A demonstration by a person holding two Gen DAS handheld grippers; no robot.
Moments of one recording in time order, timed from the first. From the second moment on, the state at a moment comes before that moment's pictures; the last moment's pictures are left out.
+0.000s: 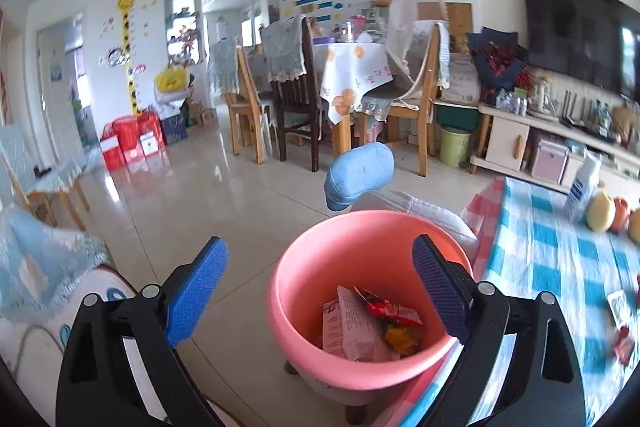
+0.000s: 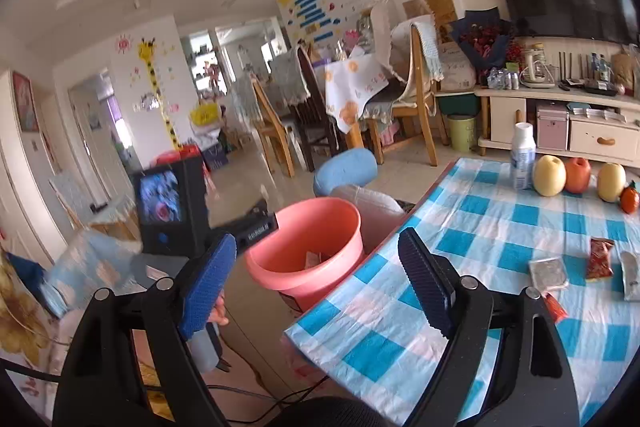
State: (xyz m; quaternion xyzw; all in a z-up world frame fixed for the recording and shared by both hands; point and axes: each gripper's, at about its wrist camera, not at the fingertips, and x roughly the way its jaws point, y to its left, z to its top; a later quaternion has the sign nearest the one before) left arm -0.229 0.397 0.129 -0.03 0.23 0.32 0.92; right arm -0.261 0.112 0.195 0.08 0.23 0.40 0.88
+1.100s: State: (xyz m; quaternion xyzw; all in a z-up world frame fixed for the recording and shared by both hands) left arm -0.208 0.196 0.179 0.10 0.21 0.16 0.96; right arm -0.307 -0.289 0.242 0.27 0.06 0.03 0.96
